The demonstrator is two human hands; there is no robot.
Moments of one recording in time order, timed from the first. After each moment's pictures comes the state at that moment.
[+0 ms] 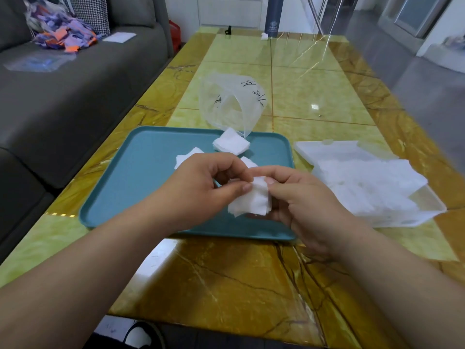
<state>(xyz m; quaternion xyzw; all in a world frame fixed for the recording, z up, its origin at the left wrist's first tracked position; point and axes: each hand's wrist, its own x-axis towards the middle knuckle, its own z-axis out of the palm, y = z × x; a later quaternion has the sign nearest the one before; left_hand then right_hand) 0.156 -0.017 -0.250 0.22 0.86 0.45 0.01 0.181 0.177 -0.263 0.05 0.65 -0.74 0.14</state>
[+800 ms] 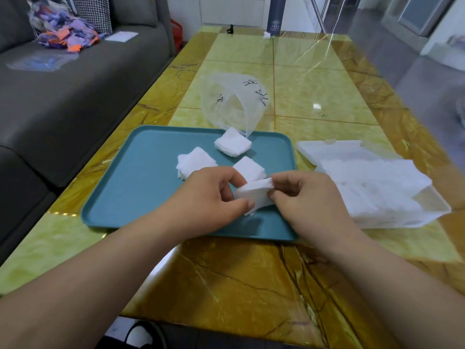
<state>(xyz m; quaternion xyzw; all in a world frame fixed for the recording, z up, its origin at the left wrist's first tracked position) 0.152 -0.014 -0.274 0.14 0.90 0.40 0.08 0.181 0.186 -0.273 0.03 0.88 -0.47 -0.05</state>
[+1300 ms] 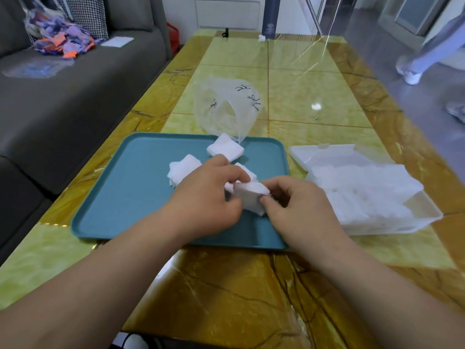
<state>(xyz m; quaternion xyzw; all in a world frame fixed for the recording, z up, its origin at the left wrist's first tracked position) 0.140 0.005 -0.270 0.18 0.93 0.31 -0.01 0.183 0.189 -0.274 0.02 0.90 -0.43 -0.05</state>
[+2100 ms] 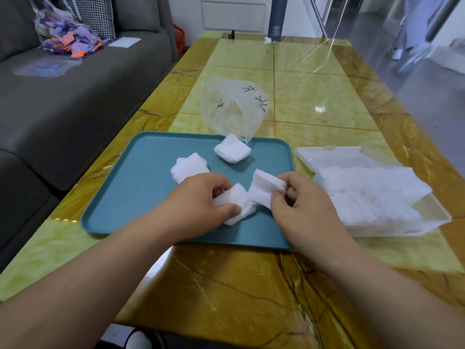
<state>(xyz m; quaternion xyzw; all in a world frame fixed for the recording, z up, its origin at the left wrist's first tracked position) 0.141 -0.022 -0.275 0.10 0.94 0.31 0.08 0.185 0.183 -0.276 0.04 0.89 -0.45 -0.05</state>
